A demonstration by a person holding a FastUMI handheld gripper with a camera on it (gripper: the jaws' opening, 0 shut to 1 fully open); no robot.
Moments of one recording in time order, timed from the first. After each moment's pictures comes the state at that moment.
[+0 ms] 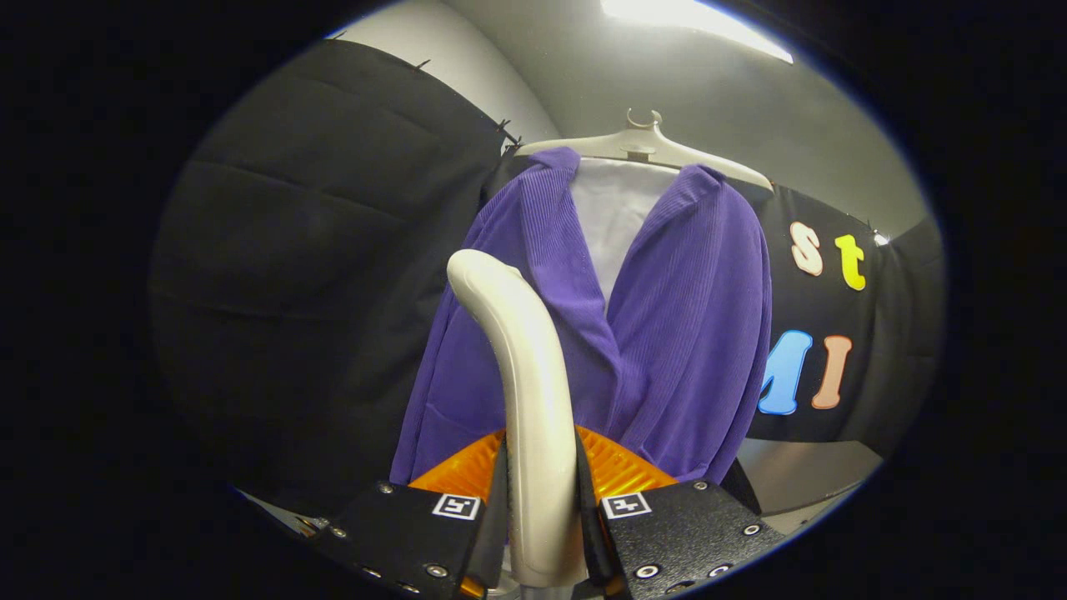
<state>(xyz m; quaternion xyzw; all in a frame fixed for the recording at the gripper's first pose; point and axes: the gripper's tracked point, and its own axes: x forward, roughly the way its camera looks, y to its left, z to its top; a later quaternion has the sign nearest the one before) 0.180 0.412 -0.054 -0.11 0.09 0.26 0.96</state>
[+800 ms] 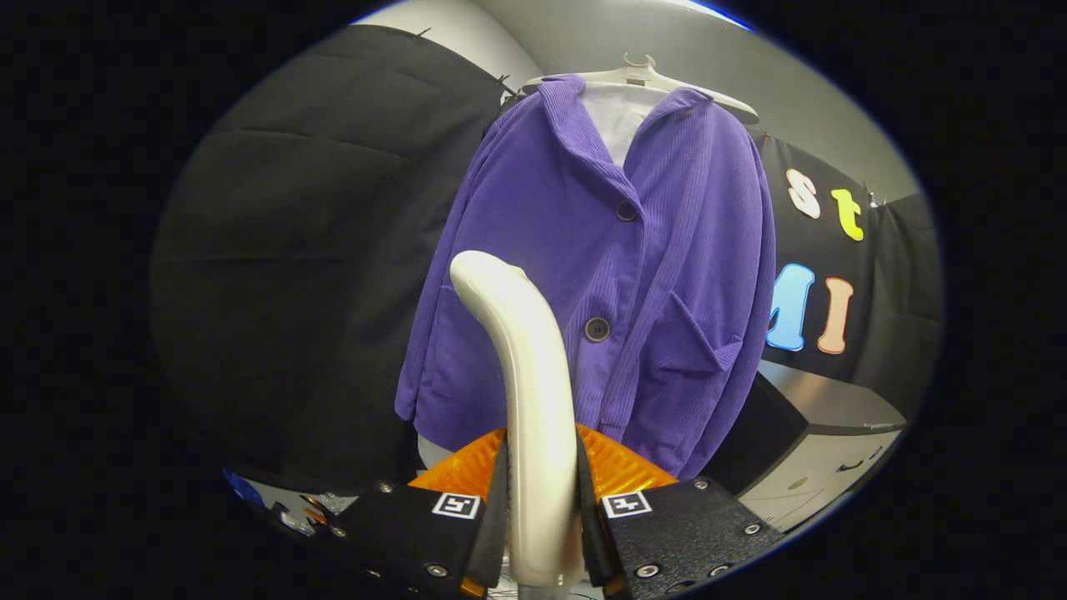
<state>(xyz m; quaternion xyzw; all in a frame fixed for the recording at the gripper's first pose) 0.142 0.390 -0.167 -0.13 0.15 0.24 0.95</state>
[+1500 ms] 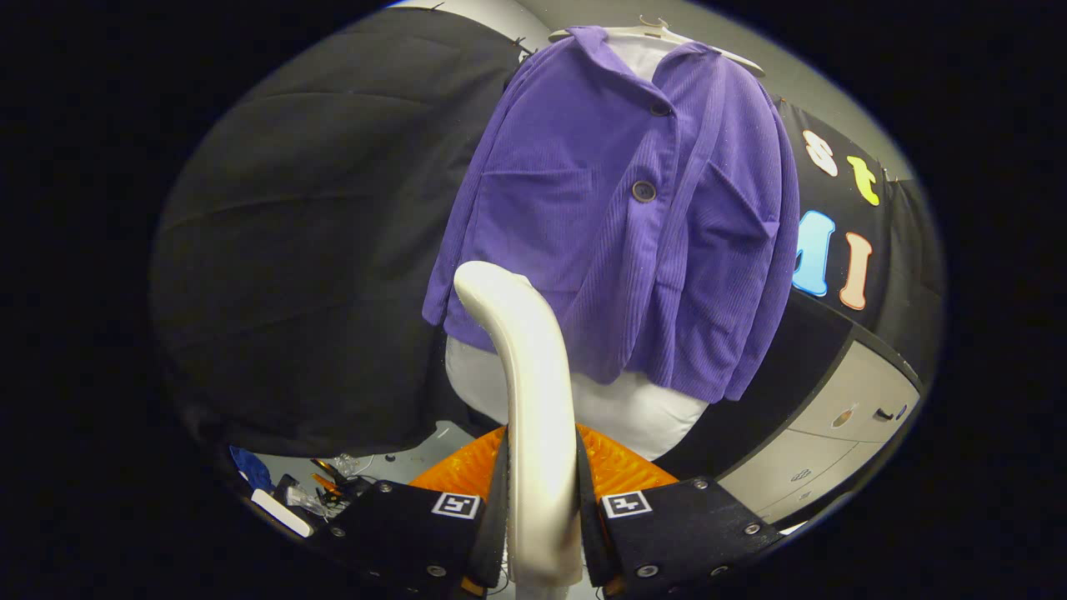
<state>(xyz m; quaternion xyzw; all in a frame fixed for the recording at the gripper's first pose) 0.084 0.377 -0.286 -0.15 0.25 0.27 0.92</state>
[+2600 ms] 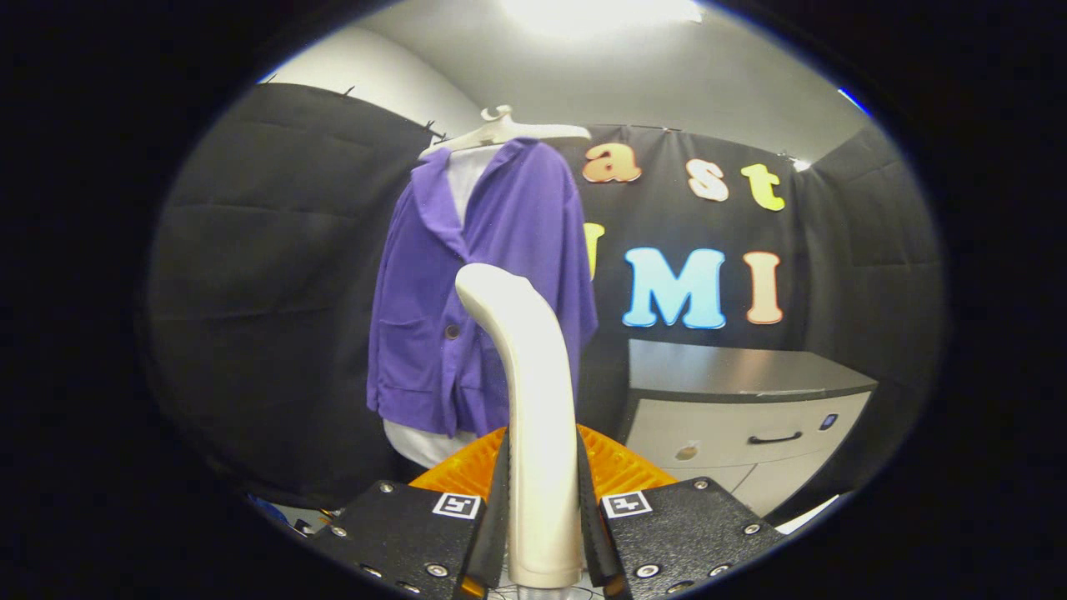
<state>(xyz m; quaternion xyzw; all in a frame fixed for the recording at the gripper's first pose) 0.084 0.138 -0.080 -0.02 0.11 0.18 0.98</state>
